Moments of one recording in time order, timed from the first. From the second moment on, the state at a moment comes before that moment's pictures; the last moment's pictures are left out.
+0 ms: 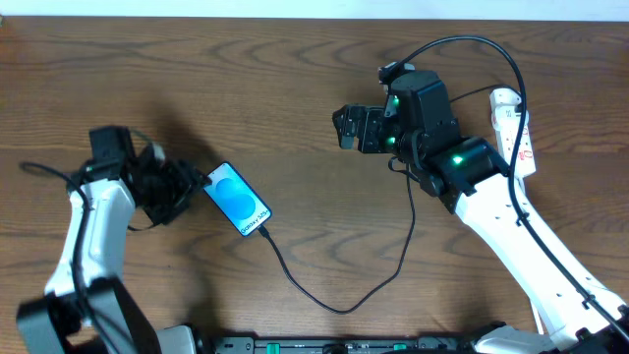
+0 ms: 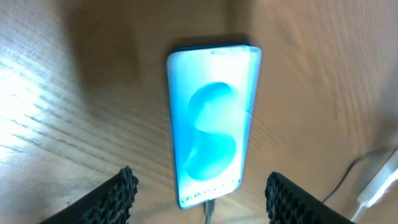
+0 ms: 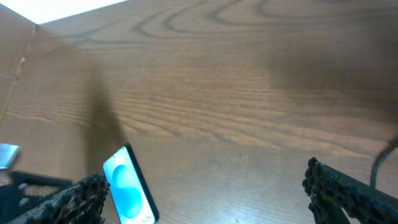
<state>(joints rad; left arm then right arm) 0.27 1.49 0.96 -0.83 0.44 -0.42 0.48 1.47 1.26 -0.49 -0.10 0.51</state>
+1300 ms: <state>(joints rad) -0.09 1.14 1.15 -1.01 -0.01 -0.19 0.48 1.47 1.26 -0.59 -0.07 0.51</state>
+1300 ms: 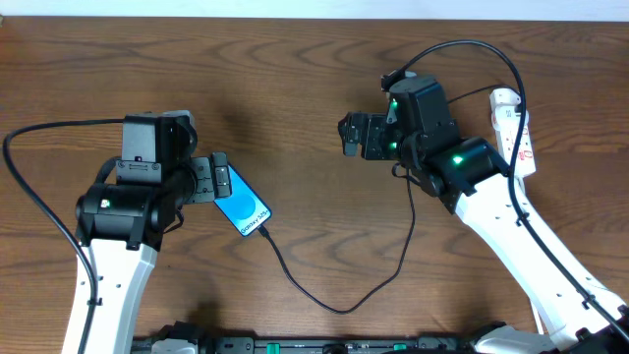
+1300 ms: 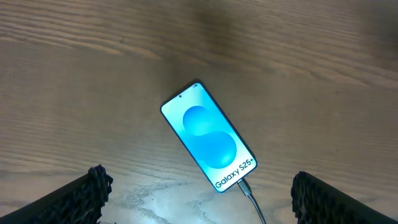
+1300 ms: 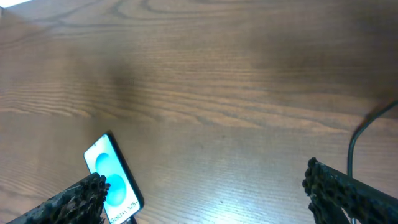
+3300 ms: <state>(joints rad) -0.09 1.14 1.15 -1.01 -0.01 -0.19 -0.42 1.68 1.56 -1.28 -0.31 -0.07</state>
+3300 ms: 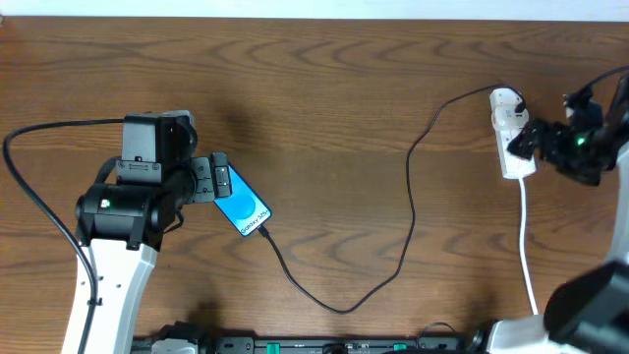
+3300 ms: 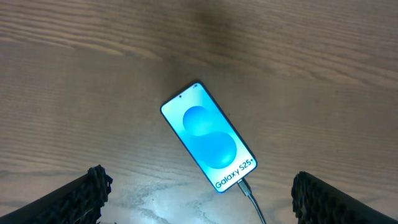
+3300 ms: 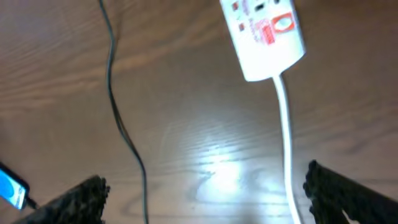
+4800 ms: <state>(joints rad) -0.09 1.14 1.15 -1.01 -0.01 -0.19 -0.46 2.21 1.86 -1.11 -0.44 -0.46</state>
